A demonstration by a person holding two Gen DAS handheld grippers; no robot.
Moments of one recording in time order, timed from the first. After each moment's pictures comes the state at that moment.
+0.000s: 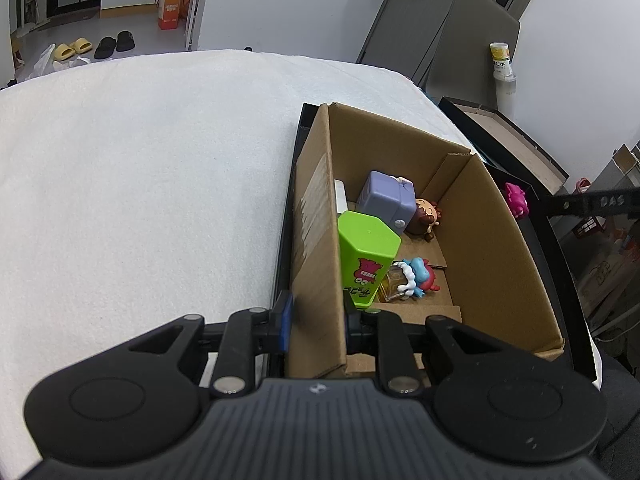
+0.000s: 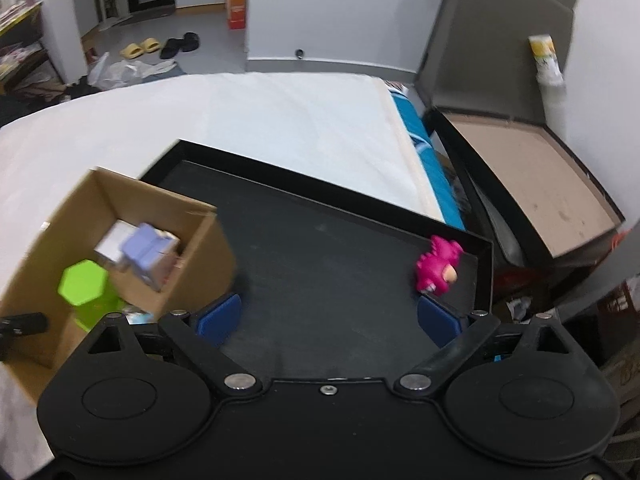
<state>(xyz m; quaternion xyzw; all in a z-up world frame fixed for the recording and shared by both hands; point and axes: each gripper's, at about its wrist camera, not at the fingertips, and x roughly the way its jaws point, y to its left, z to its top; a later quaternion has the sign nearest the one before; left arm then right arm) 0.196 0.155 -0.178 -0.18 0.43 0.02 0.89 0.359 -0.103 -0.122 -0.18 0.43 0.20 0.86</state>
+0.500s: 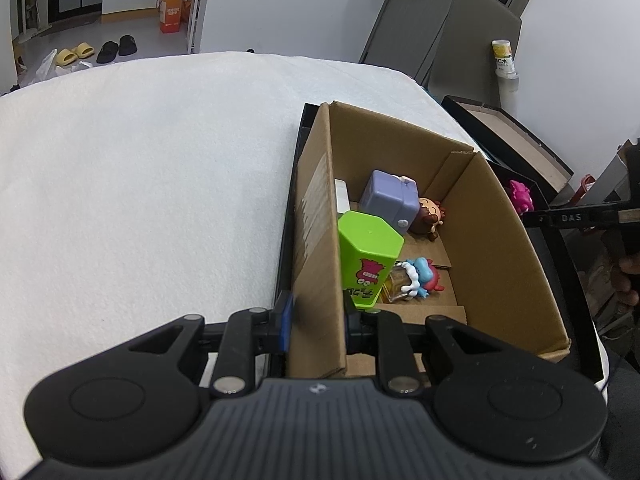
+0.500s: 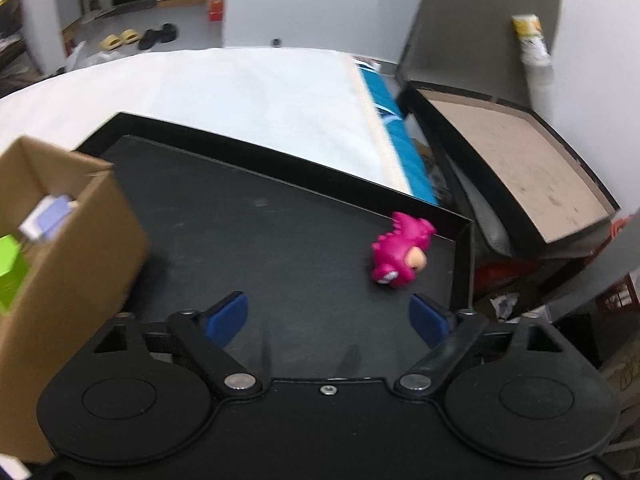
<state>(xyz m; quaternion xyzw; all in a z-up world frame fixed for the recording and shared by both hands) 0.198 0.152 -0.180 -0.17 0.43 0.03 0.89 0.395 -0.136 -0.173 -0.19 0.43 0.17 0.87</state>
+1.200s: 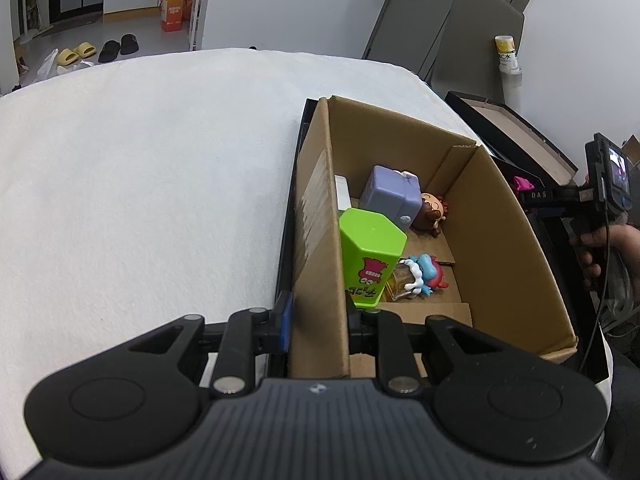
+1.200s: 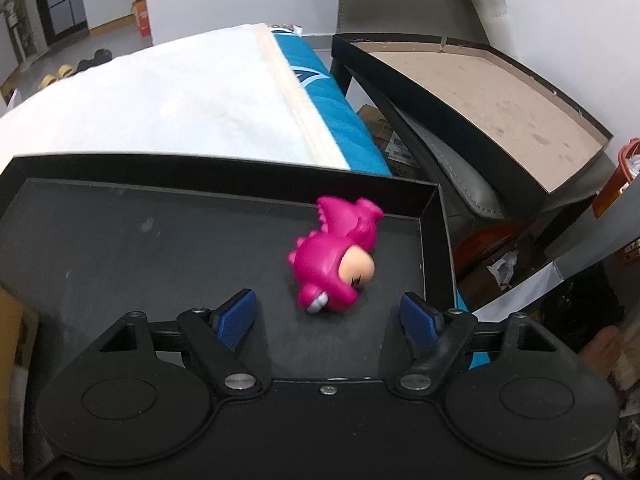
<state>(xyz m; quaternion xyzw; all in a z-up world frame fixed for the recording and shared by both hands) 0.199 0.148 -0.183 -0.16 0.43 0.04 0.89 0.462 -0.164 -0.219 -0.11 0.46 0.10 0.88</state>
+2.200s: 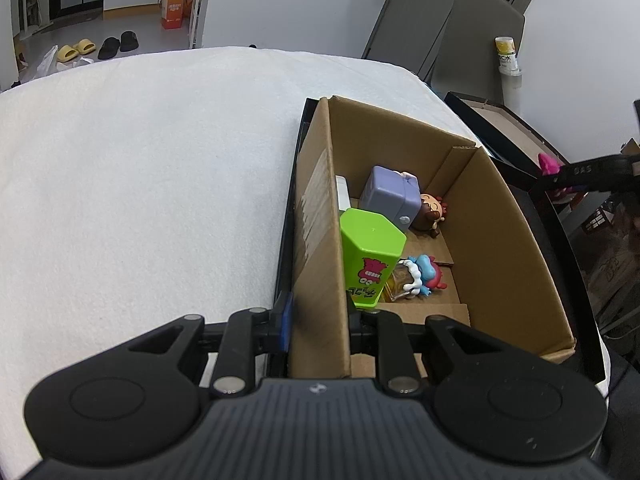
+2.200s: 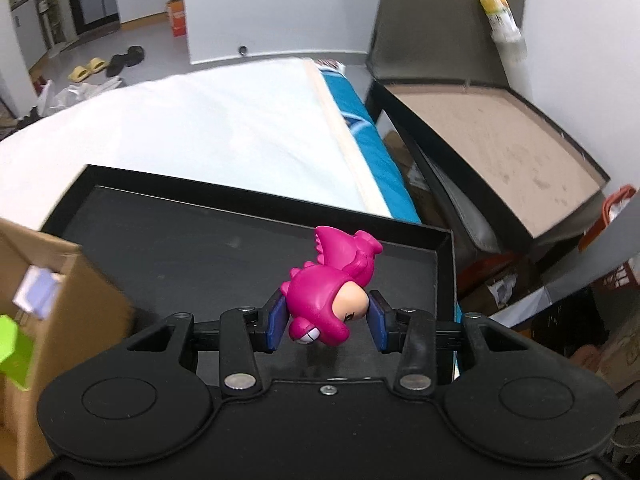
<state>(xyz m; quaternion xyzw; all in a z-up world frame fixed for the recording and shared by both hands) 0.200 0.149 -0.184 -0.17 0.43 0.03 0.89 0.418 -0.132 -0.145 -0.14 0.44 0.14 0.87</state>
